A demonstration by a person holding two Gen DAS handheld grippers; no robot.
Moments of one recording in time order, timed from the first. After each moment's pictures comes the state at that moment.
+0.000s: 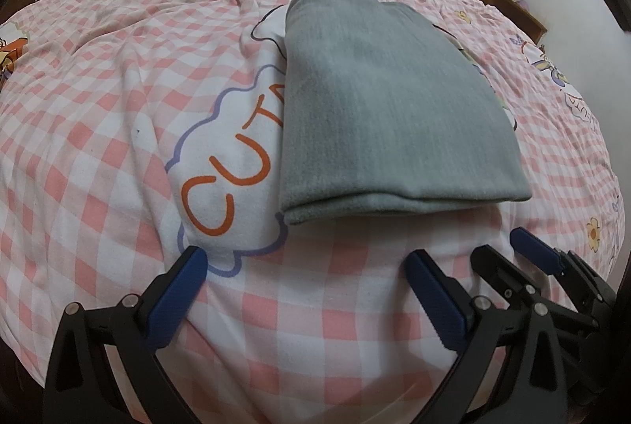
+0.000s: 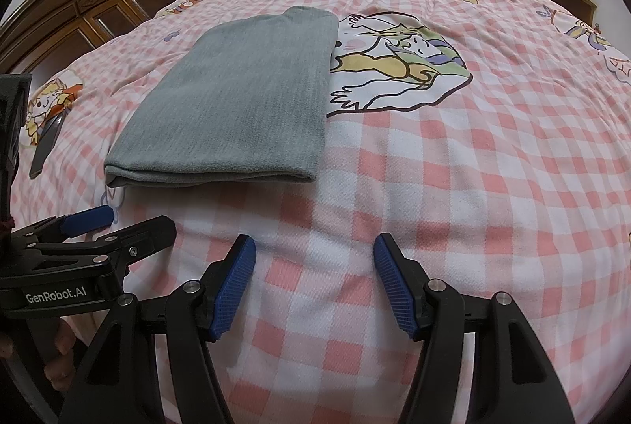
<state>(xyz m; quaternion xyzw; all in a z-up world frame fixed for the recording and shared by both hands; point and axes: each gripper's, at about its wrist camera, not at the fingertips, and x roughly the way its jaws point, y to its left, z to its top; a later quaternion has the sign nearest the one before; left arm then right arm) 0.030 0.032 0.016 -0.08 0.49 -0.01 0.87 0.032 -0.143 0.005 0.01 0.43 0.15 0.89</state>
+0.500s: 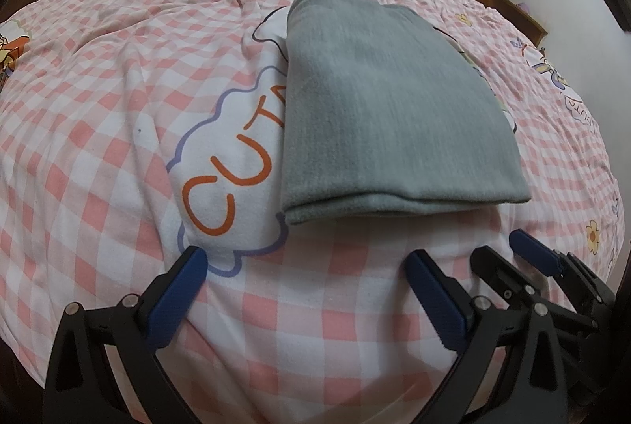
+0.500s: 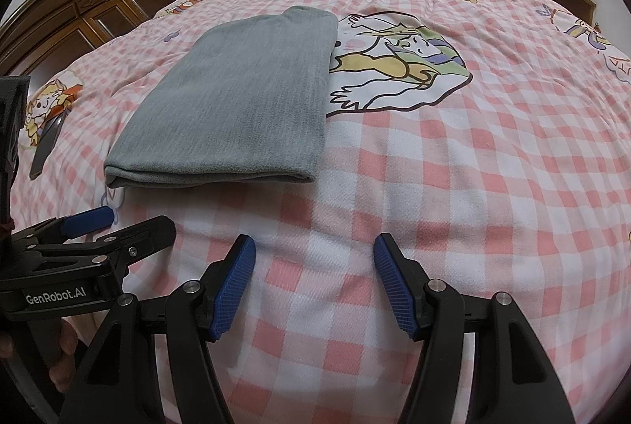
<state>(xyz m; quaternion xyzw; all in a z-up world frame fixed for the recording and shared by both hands) 0.030 0.033 0.015 -0.09 0.48 -0.01 0.87 0.033 -0.142 0.005 0.01 0.43 0.15 0.89</state>
